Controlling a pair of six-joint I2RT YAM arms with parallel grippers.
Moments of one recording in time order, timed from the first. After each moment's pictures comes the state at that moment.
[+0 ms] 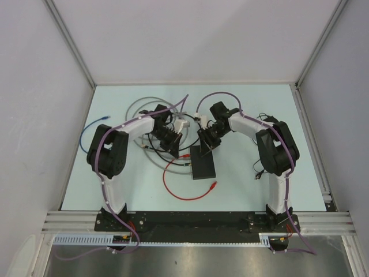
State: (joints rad) left arm -0.40 1.93 1.32 -0.80 0.65 0.31; right arm 0.49 2.02 1.44 -0.70 -0.67 -0.17
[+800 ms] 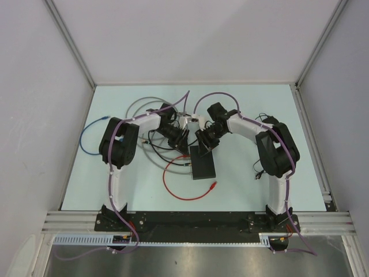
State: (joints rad) left arm -0.41 2.13 1.45 -0.69 0.82 0.20; right arm 0.52 2.00 1.42 -0.66 -0.62 -0.16
